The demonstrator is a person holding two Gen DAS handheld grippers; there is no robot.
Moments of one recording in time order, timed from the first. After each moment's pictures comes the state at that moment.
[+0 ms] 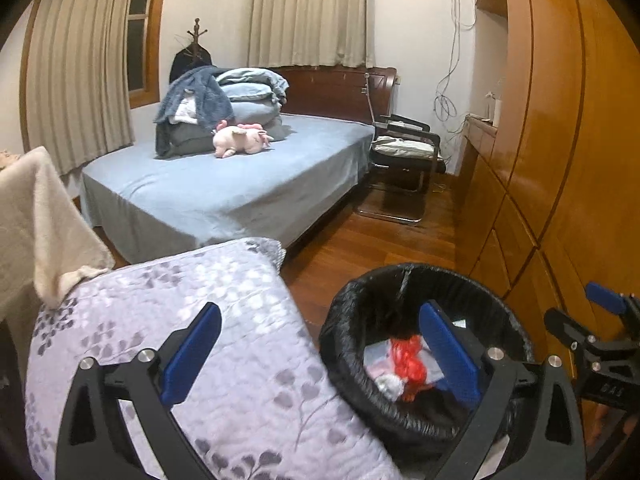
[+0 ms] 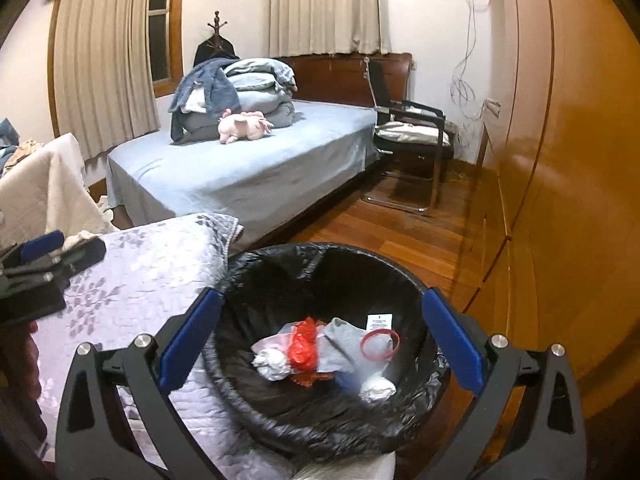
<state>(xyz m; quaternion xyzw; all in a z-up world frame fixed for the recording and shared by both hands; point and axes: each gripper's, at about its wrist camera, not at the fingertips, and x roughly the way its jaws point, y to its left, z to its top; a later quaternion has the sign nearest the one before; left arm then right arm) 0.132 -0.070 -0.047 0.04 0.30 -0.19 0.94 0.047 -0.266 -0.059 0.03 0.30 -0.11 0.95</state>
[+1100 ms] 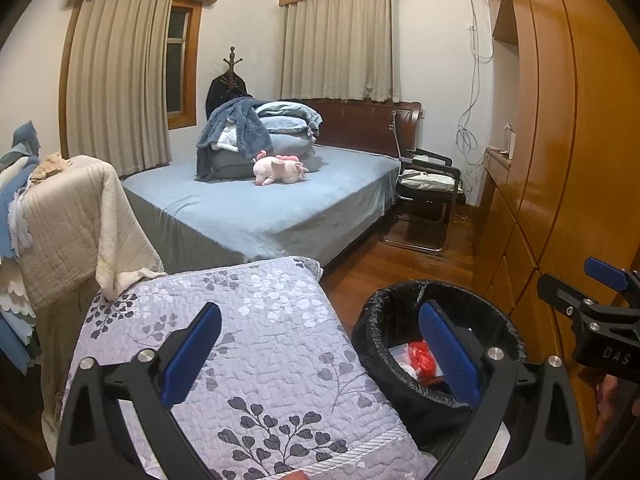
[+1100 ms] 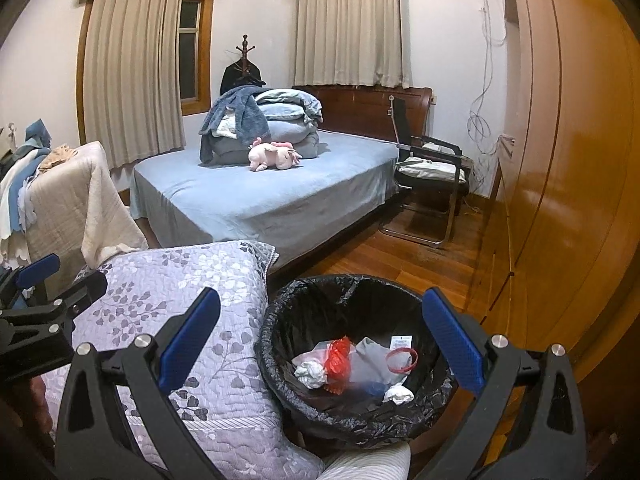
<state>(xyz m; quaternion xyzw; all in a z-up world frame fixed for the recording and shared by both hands) 0.047 -0.013 0.002 0.02 0.24 -0.14 0.96 0.004 -0.208 -0.001 0.00 0.25 -0.08 0.96</state>
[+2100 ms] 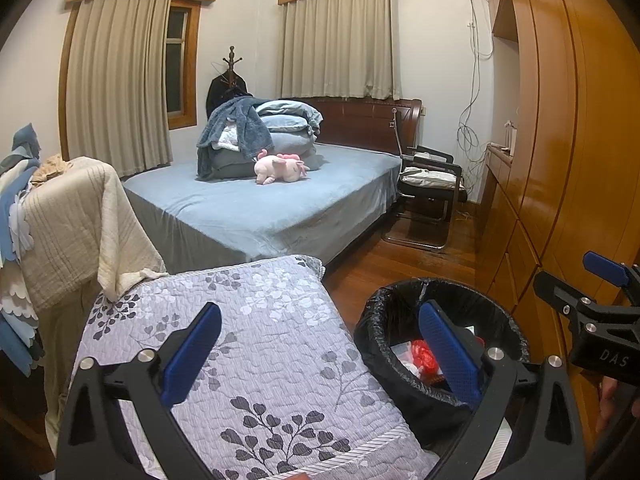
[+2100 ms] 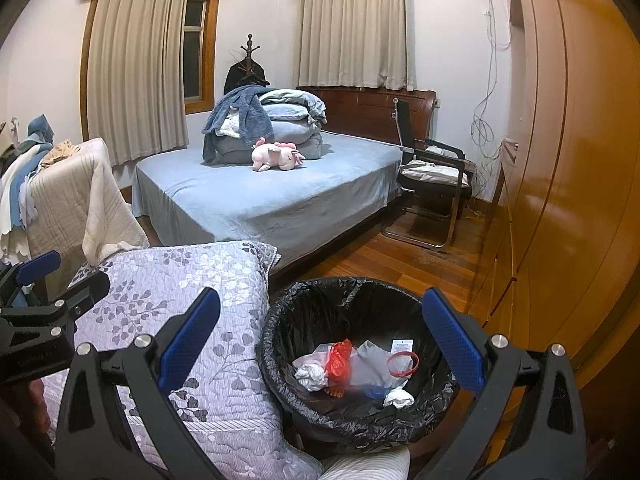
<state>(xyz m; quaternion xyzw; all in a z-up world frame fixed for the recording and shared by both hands) 0.046 -0.013 0.002 0.02 0.25 -0.14 0.96 0.007 -0.206 -0.003 0.00 0.25 -0.08 0.96</state>
